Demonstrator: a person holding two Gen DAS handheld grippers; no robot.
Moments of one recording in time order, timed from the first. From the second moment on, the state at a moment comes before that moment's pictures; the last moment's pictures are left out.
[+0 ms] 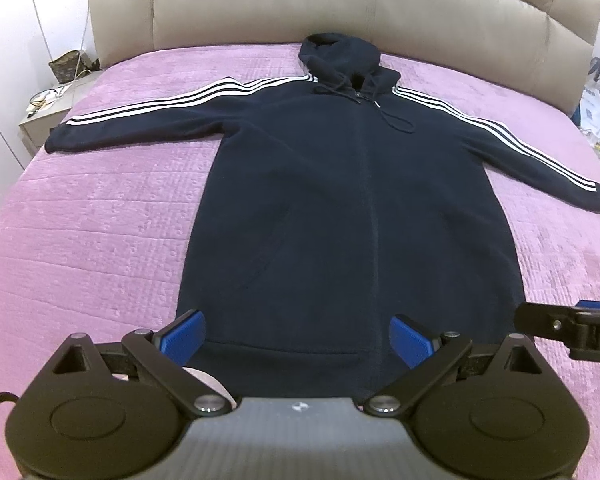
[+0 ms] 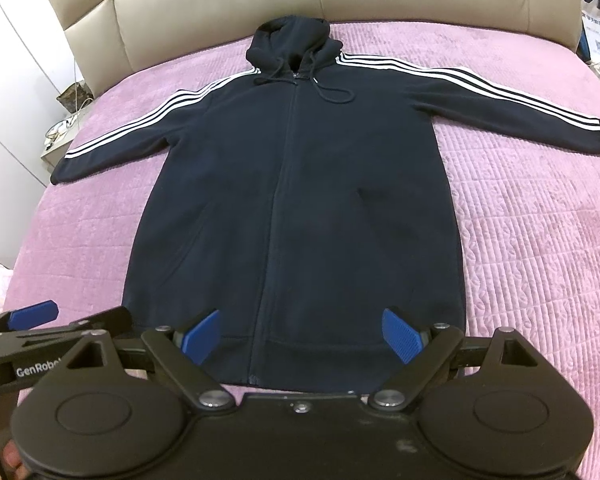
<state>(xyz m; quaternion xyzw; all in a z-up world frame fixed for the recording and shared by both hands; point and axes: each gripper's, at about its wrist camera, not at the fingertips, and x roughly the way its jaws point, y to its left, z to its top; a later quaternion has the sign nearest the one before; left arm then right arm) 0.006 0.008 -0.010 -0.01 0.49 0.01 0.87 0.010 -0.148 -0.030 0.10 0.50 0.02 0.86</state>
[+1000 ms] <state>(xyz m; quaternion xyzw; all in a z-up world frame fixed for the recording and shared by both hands) 0.064 0.106 -0.084 -0.02 0.52 -0.05 0.85 0.067 -0.202 -0.148 0.12 0.50 0.00 0.86</state>
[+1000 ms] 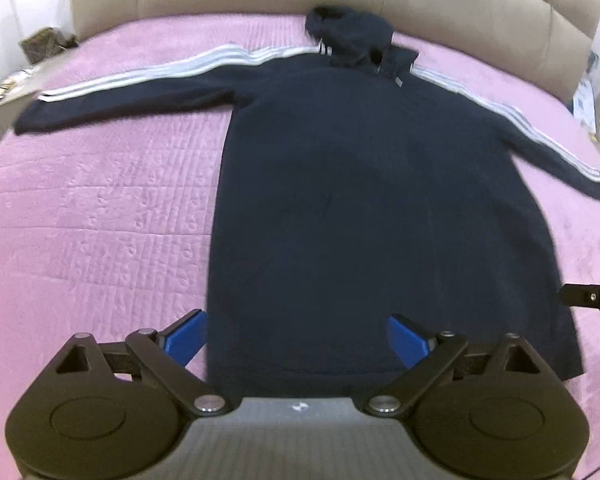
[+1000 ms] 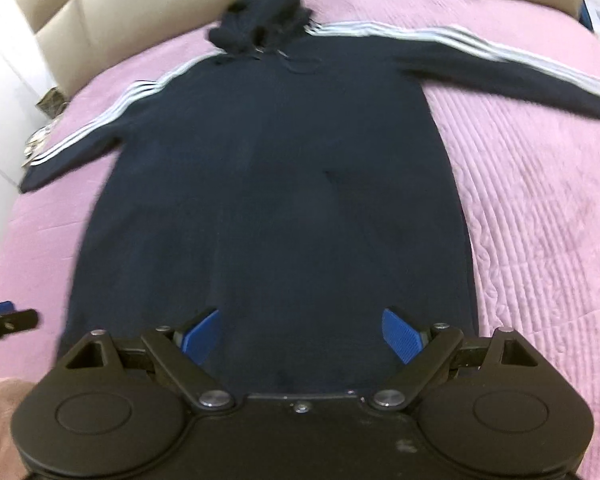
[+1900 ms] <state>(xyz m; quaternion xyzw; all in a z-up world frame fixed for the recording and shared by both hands) 0.110 0.121 -0.188 -0.07 0.61 -0.08 0.79 -0.016 -0.280 -0.199 0.18 0.43 0.01 0.89</state>
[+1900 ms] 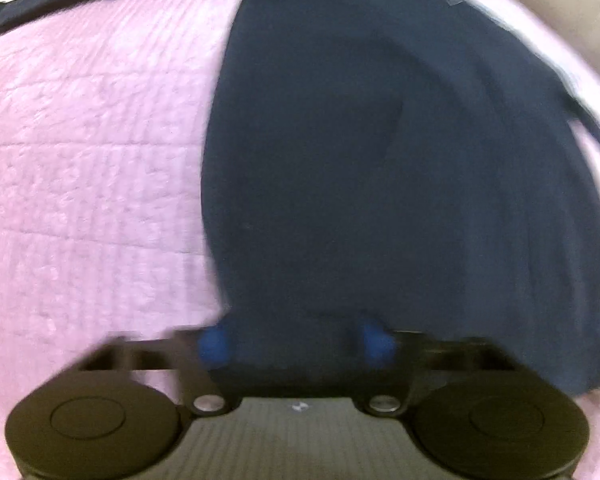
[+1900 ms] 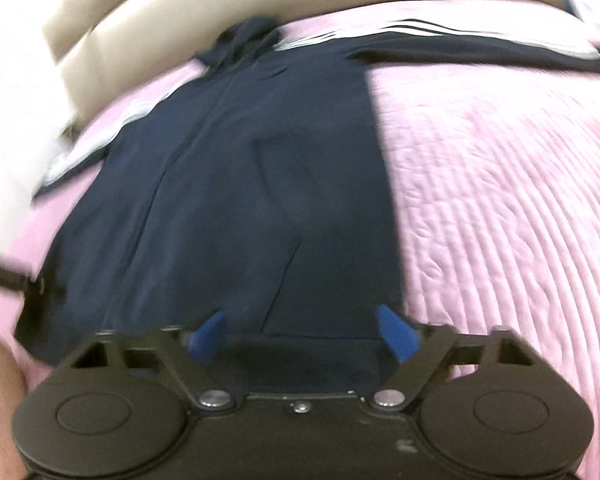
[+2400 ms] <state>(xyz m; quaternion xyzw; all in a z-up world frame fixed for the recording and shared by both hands) 0.083 0.147 -0.154 -0.10 0.66 -0.11 0.74 -0.016 -0.287 -0.163 0.09 0.52 0.02 0.85</state>
